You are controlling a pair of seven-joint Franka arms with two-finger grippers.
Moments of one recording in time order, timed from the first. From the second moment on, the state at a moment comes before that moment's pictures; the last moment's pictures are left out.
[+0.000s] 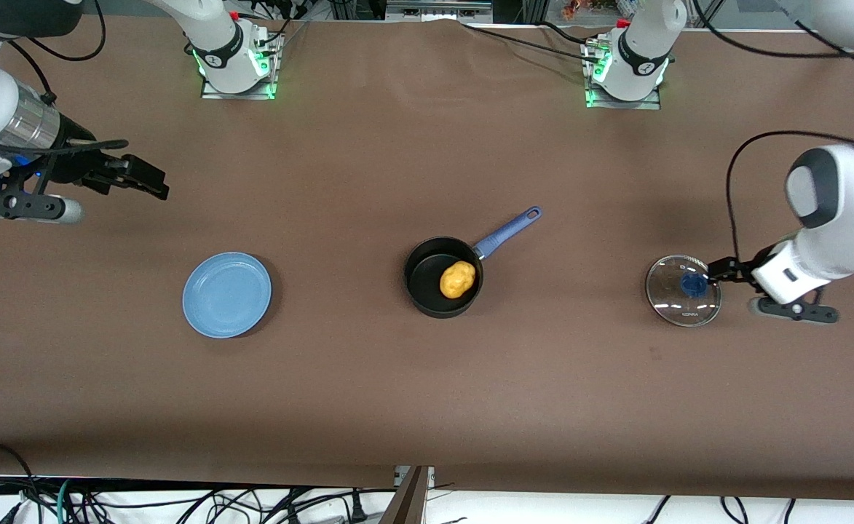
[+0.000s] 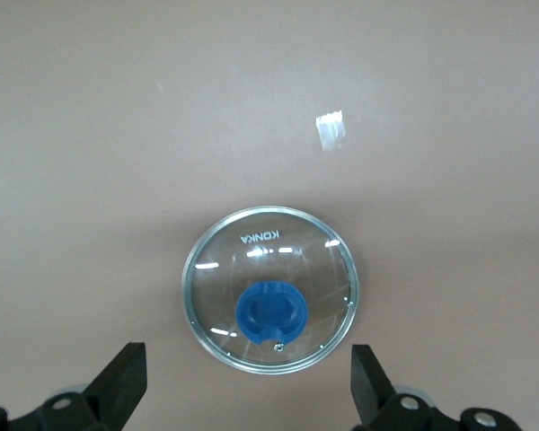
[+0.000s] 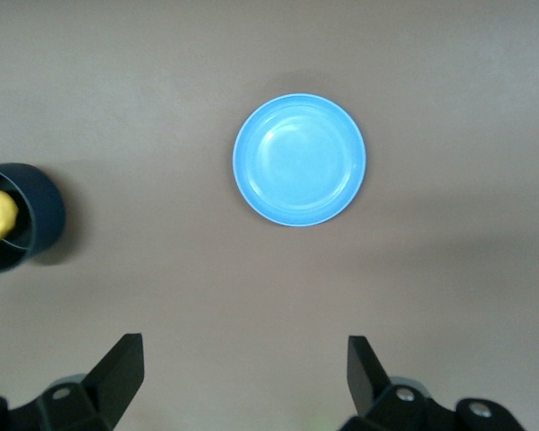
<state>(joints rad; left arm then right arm) 0.06 0.32 0.06 -1.77 -0.02 2.05 0.27 0.41 0.12 -0.27 -1.49 0.09 1.54 0.23</state>
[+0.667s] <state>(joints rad) 0.06 0.21 0.07 -1.43 -0.02 1.57 0.12 0.43 0.12 -0.26 -1.49 0.07 1.54 0.21</state>
